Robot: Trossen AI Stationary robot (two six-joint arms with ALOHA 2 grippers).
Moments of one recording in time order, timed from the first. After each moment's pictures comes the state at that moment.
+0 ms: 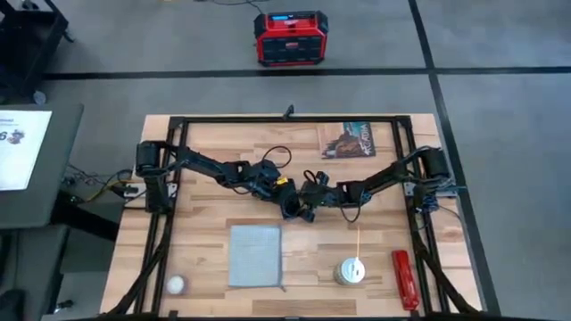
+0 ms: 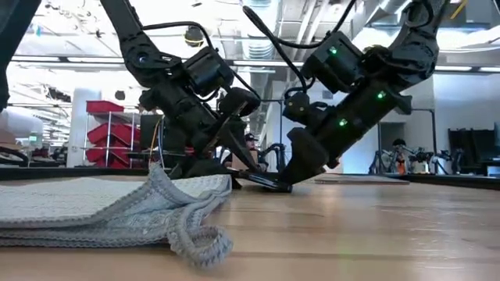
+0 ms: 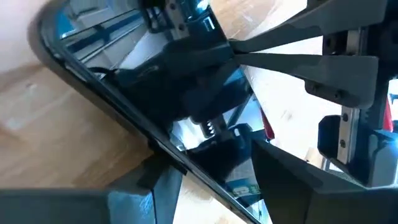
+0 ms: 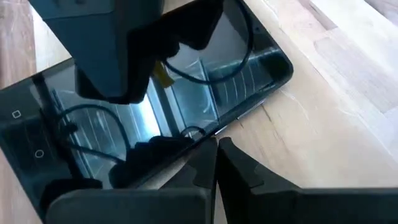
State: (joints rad) left arm 0.19 1.88 0.85 0.20 0.27 -0.96; right arm 0.06 1.90 0.75 0.36 0.32 0.28
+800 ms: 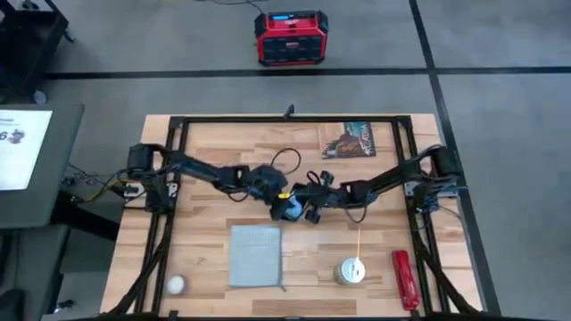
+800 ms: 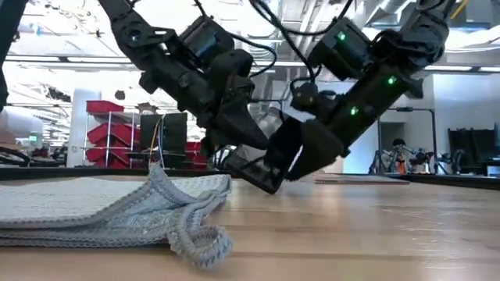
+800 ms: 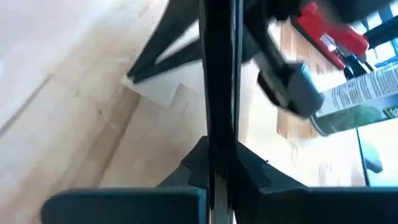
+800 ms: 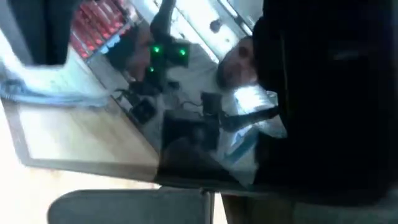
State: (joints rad) left arm 0.05 1.80 0.85 0.24 0.21 -0.54; right arm 0.06 1.76 0.75 0.24 0.40 0.25
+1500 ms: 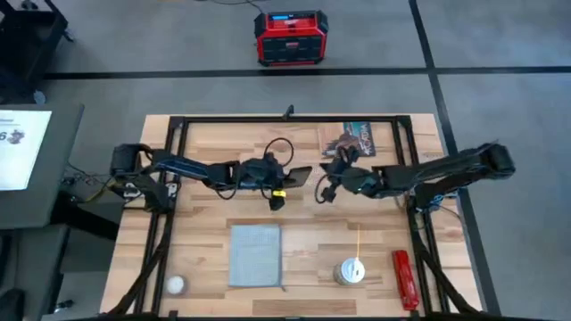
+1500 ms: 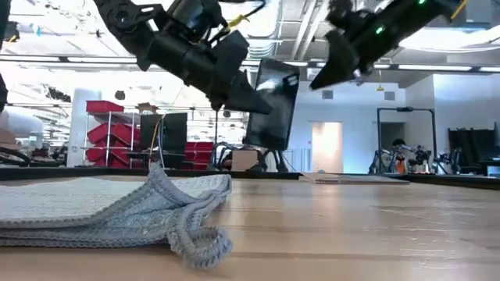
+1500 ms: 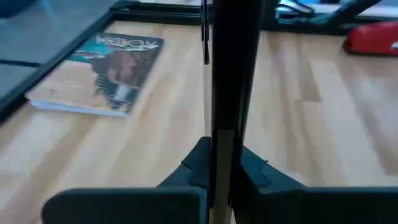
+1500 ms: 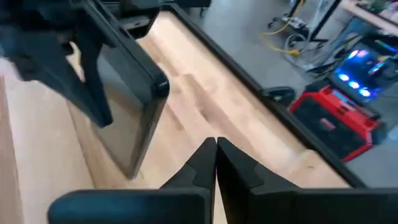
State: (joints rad) left arm 0.09 1.64 0.84 0.37 -0.13 0.02; right arm 0.10 1.22 0.75 -0.06 0.69 0.12
